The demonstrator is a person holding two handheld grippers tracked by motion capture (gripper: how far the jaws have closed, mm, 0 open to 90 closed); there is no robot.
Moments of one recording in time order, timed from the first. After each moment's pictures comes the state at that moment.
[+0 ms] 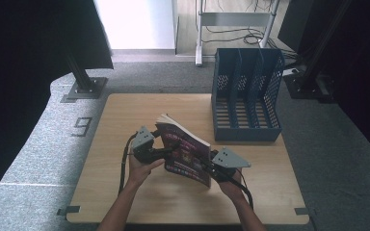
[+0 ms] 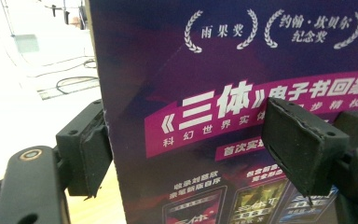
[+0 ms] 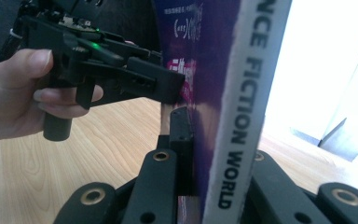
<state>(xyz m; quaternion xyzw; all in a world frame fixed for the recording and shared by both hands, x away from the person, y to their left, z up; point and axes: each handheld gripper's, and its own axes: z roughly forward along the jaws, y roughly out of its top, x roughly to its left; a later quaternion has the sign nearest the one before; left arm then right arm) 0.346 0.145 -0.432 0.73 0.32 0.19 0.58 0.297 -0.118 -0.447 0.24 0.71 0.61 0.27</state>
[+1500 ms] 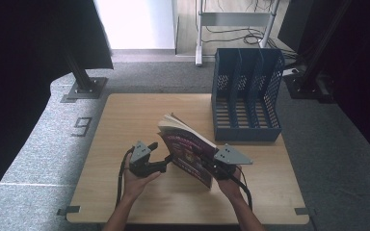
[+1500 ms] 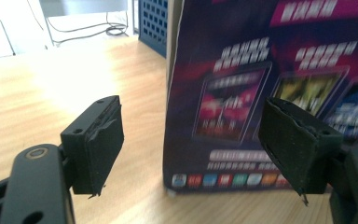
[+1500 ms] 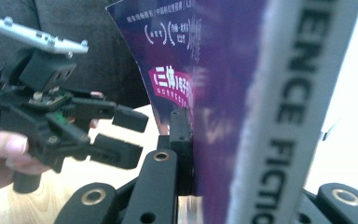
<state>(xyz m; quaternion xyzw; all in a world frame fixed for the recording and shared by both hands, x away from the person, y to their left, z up) 0.320 0.161 -0.476 0.75 0.37 0.20 0.51 0.300 -0.119 -0.441 0.27 0.69 0.63 0.25</state>
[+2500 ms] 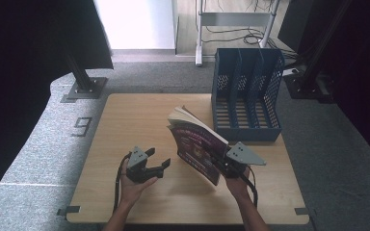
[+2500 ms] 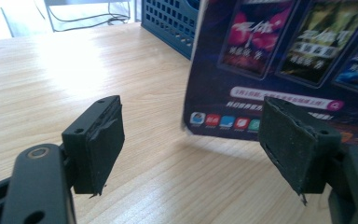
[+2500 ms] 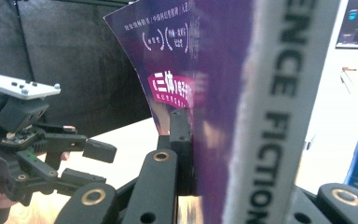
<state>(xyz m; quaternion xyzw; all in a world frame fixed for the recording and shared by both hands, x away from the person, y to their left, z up) 0.309 0.168 -0.482 0.74 0.39 0.20 0.51 0.295 -0.143 -0.427 0.29 0.65 0.64 0.28</state>
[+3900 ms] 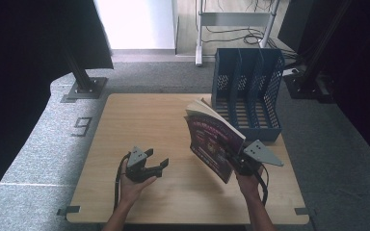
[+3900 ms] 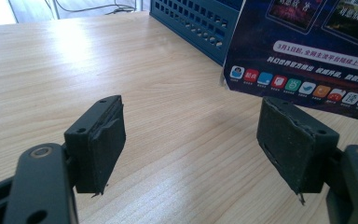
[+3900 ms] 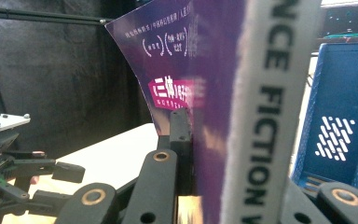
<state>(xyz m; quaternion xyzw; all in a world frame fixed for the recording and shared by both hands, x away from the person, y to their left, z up) 0.313 0.172 -0.490 0.75 0.40 0.19 0.50 0.295 -0.176 -0.418 0.33 0.62 0.65 0.30</state>
